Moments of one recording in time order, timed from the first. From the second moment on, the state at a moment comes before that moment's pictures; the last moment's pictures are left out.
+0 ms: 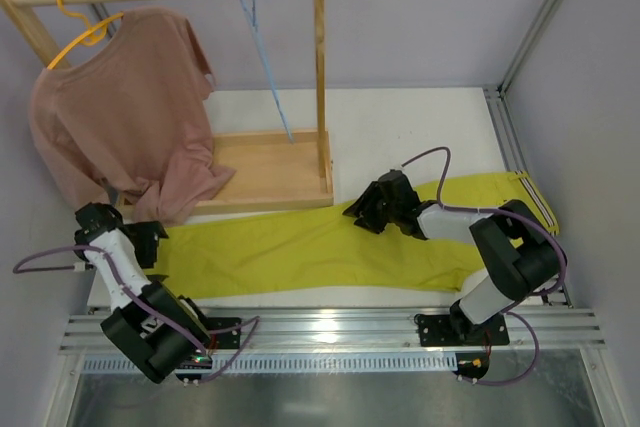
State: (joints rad) left arm 0.74 1.07 0.72 -0.97 0.10 -0.93; right arm 0.54 1.58 0.64 0.15 -0.15 1.12
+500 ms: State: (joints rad) left arm 1.04 1.06 0.61 -0.87 0.03 -0.99; right arm 0.51 1.56 0.63 0.14 -0.16 1.09
